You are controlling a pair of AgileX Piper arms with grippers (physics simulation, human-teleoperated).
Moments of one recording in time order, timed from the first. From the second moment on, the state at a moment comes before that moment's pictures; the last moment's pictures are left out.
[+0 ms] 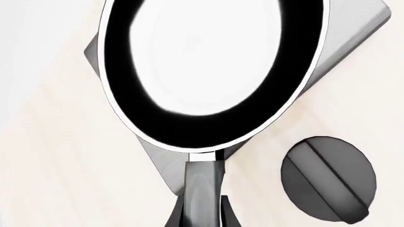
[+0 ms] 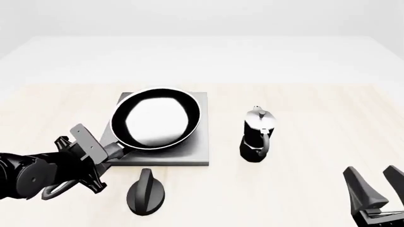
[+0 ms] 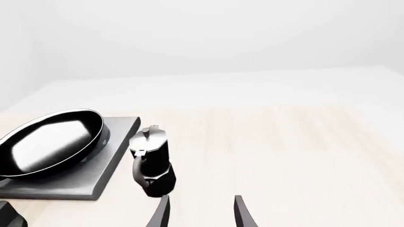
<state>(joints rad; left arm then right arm) -0.17 1.31 -0.43 0.04 0.64 0.08 0.00 0.00 0.11 0.08</state>
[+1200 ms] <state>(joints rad) -0.24 1.15 -0.55 0.18 0.59 0.07 0.00 0.00 0.10 0.09</state>
